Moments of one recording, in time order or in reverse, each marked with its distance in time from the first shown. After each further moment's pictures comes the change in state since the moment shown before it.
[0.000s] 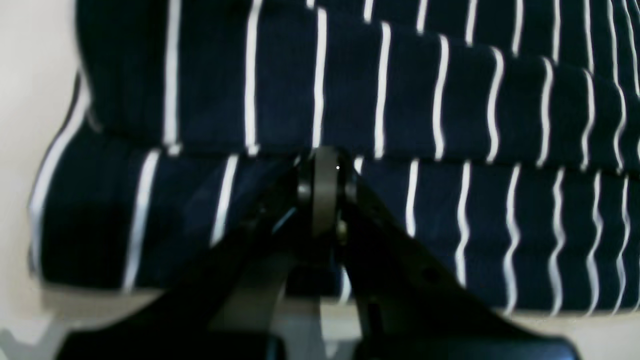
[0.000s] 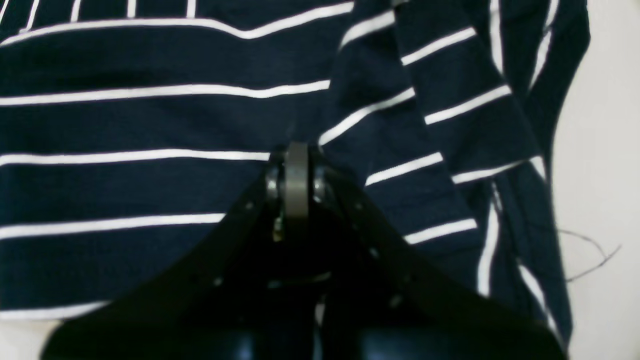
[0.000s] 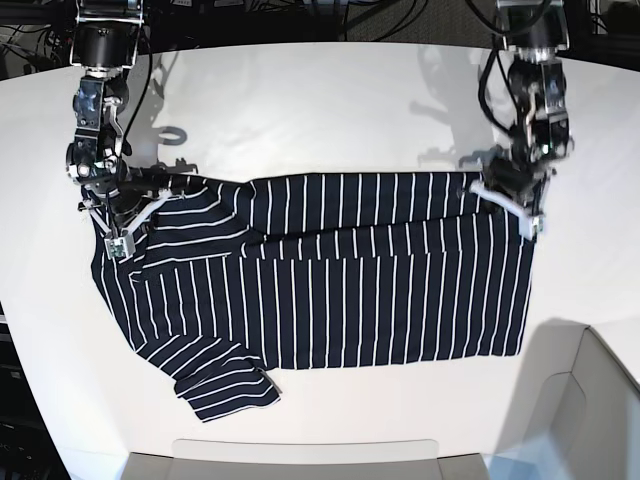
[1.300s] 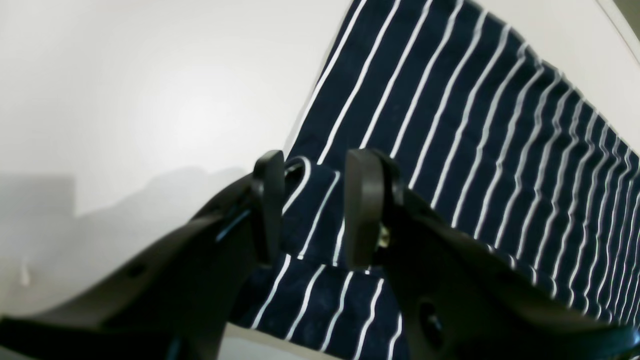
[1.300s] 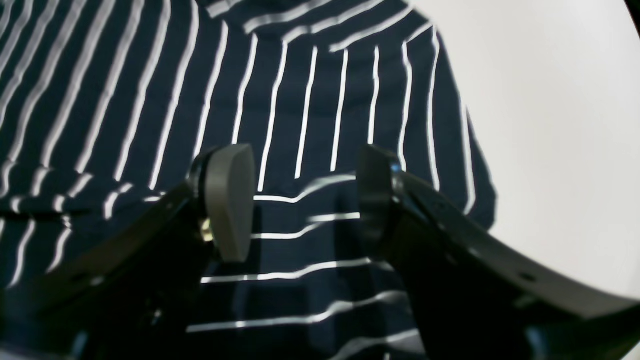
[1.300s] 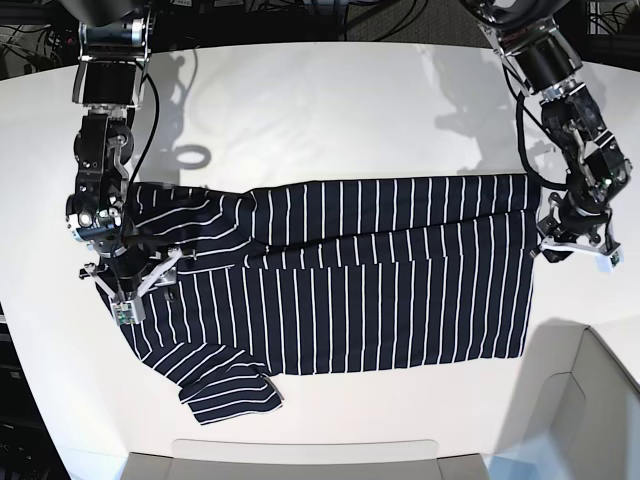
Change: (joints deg) left arm -21.5 4.2 -21.6 7.0 3.2 2.6 19.6; right arm 11.9 -3.1 -2.4 7.1 -1.2 -0.2 -3.9
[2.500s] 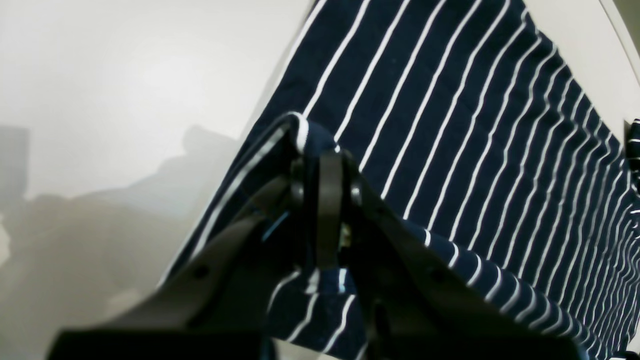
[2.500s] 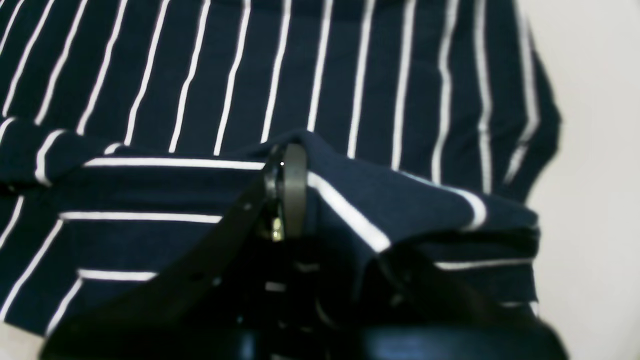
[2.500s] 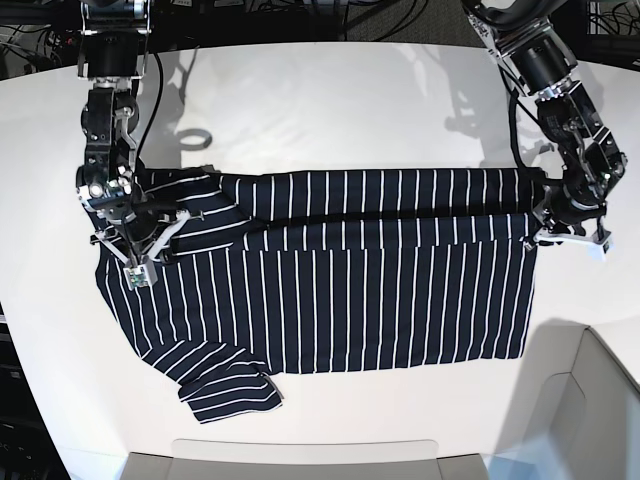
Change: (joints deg) left arm -0.7 0.7 -2.9 -6.5 -3.6 -0.5 3.4; right arm -6.1 0.7 -2.1 -1.3 -0.2 0.2 -0.3
